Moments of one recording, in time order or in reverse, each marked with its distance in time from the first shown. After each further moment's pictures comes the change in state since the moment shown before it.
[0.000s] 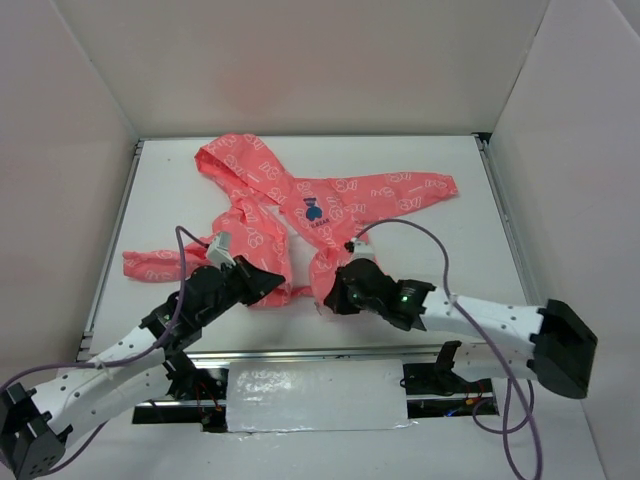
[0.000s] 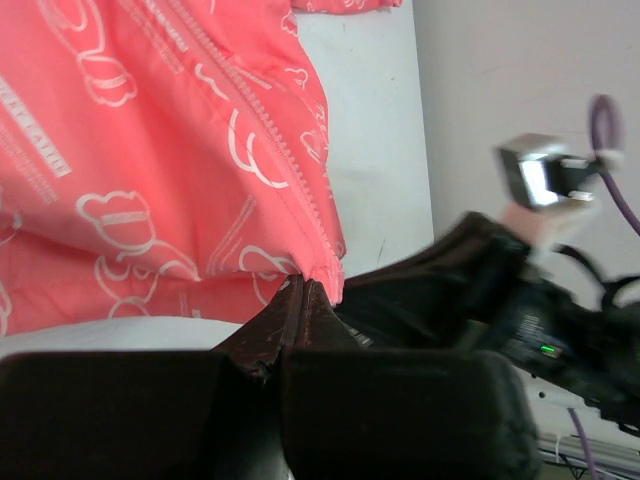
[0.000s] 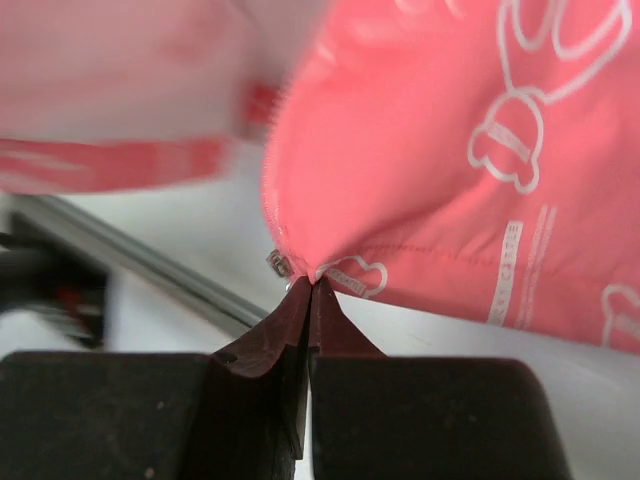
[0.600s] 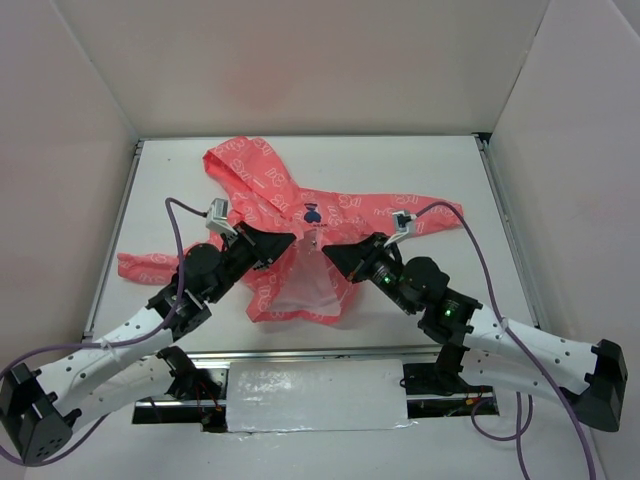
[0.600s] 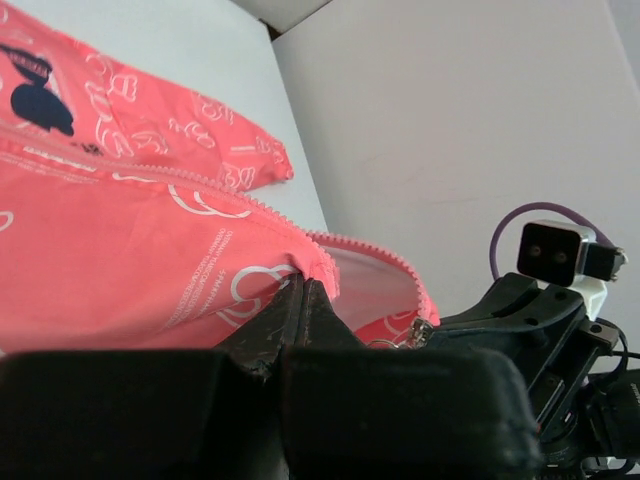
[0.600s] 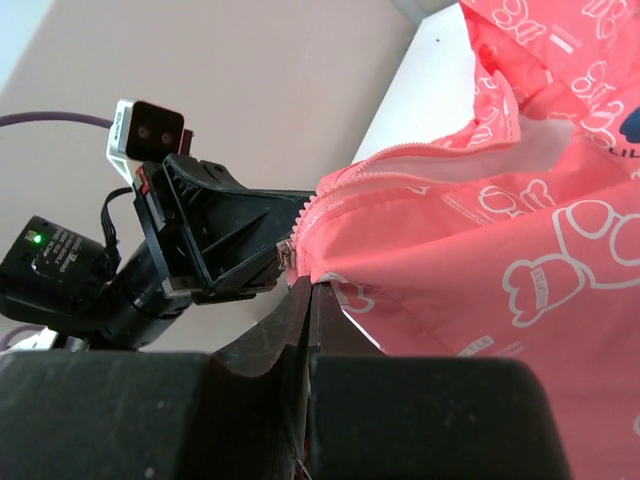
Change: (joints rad) left arm -0.001 0.176 0.198 0.243 -0.062 0.052; right arm -0.012 -0.382 -0.045 0.475 0.141 -0.010
